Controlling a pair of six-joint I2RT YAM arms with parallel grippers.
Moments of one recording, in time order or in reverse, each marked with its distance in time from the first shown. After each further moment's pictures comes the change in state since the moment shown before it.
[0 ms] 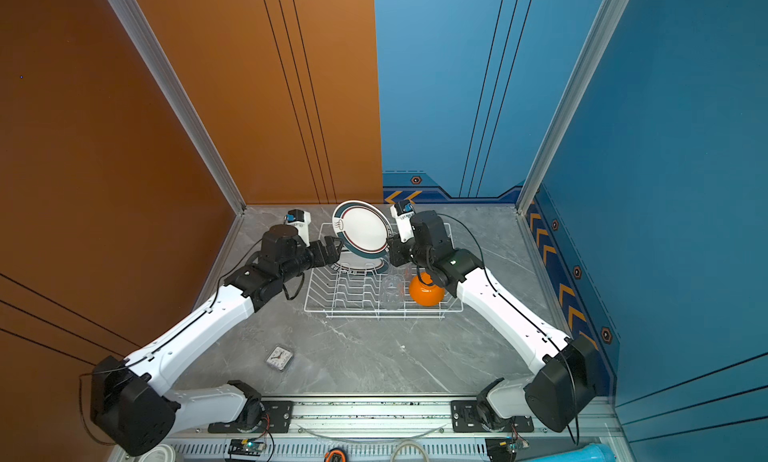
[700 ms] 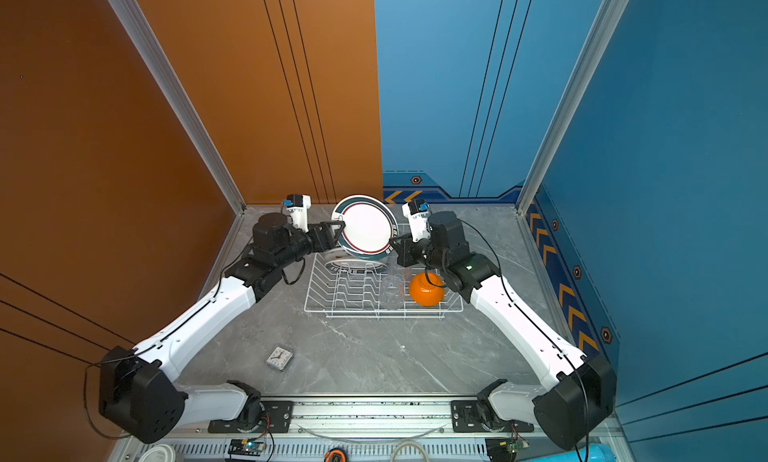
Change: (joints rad) left arm 0.070 0.044 0.014 0.233 0.237 0.021; right arm -0.070 -0.084 -0.056 0.038 -0.210 0.127
